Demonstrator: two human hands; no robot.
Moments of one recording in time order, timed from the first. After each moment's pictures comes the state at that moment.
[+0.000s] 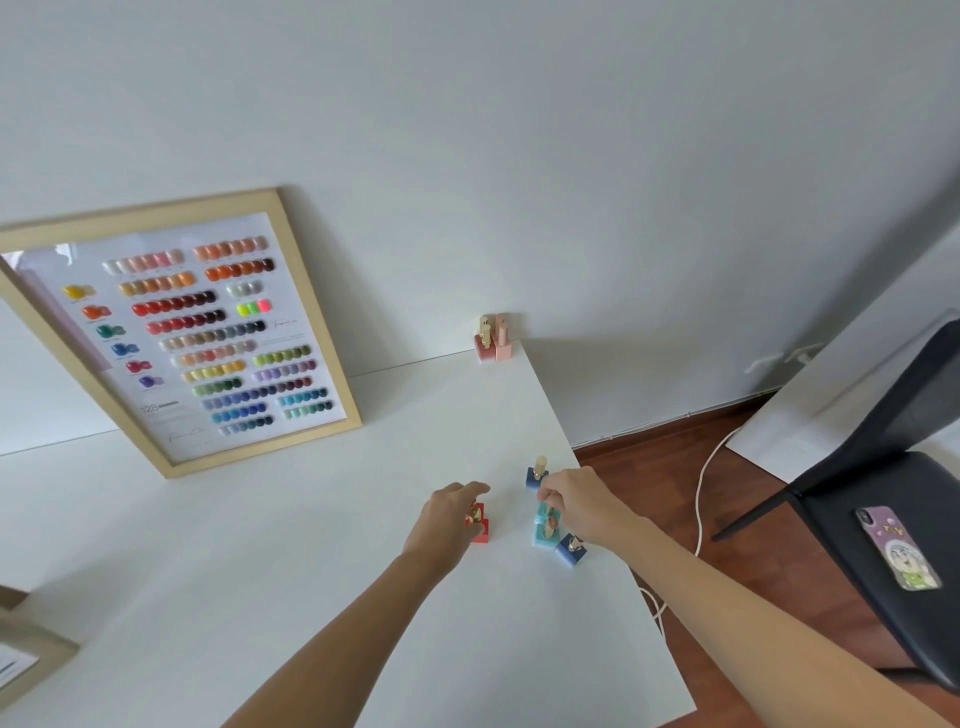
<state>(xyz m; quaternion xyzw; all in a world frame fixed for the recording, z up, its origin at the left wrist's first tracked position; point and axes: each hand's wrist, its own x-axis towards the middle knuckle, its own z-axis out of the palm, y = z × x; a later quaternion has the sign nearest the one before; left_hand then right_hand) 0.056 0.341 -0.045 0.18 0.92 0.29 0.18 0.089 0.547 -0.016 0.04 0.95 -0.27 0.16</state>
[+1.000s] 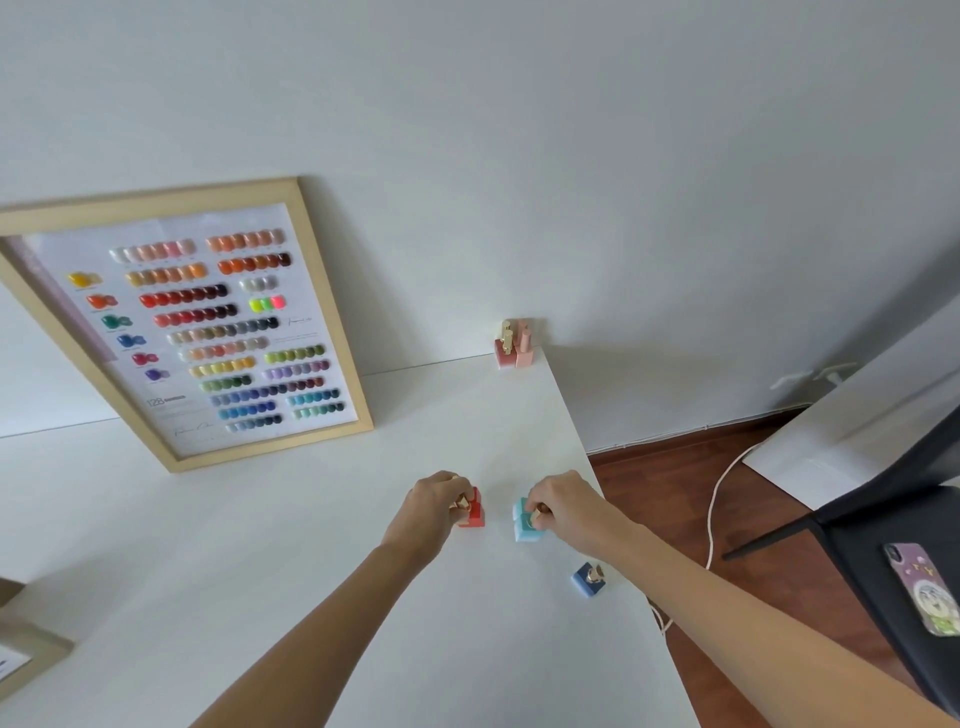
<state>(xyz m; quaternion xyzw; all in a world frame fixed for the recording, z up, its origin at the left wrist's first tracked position) 0.012 0.314 -0.046 0.21 0.93 0.29 0.12 0.048 0.530 -0.022 -0.06 0.95 -0.23 0.18</state>
